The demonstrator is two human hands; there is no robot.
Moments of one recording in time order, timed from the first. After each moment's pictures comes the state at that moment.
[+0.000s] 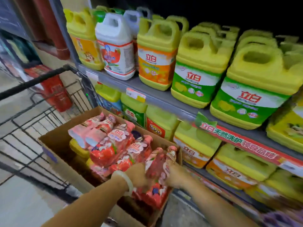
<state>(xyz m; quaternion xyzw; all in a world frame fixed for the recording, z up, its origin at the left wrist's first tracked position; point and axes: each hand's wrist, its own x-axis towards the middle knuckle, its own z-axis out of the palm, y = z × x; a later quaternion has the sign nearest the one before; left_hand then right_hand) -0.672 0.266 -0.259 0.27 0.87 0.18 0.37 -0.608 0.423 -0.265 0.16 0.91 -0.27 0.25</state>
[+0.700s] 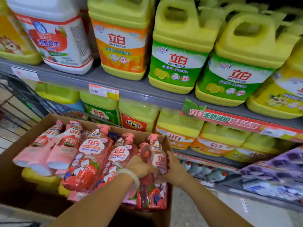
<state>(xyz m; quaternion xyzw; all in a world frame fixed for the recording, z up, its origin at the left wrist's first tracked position) -0.728 0.305 -0.302 0.10 0.78 0.38 0.48 -0.615 0.406 -0.271 0.34 0.79 -0.51 0.10</state>
